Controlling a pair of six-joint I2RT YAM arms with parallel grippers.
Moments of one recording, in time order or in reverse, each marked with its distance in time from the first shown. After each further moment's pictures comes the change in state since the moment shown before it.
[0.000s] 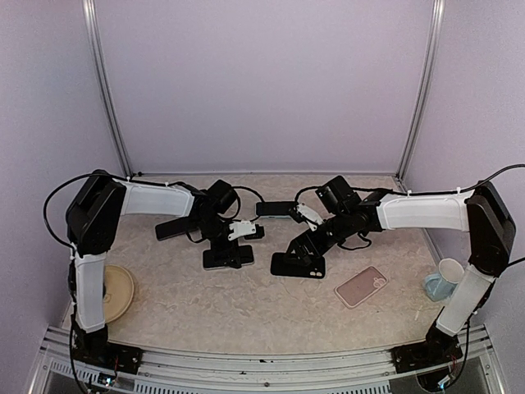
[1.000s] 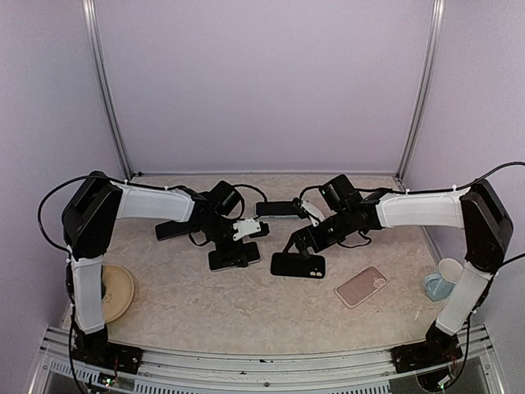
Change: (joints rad) left arm -0.040 -0.042 -0.048 0.100 -0.035 -0.106; right arm -0.042 0.027 0.000 0.043 -0.053 0.098
